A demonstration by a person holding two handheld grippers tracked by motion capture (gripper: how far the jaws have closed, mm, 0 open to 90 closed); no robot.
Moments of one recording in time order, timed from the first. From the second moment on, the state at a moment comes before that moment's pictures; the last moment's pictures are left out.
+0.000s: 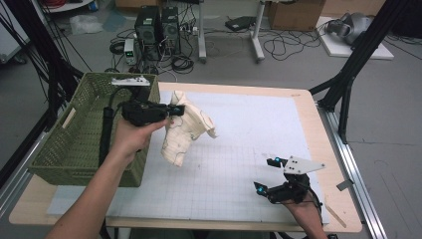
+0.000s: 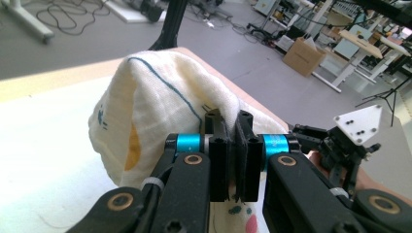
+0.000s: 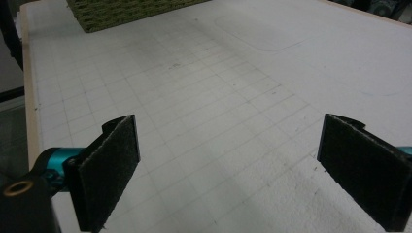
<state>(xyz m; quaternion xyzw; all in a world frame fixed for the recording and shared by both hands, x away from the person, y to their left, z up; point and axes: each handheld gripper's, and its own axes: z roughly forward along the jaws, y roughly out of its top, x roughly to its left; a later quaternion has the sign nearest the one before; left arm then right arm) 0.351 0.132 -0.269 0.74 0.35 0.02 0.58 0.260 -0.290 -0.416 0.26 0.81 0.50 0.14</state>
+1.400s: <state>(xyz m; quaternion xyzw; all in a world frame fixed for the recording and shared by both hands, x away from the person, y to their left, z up) 0.383 0.017 -0.394 0.78 0.38 -0.02 0.50 0.262 -0.269 -0.413 0.24 0.82 0.50 0.12</state>
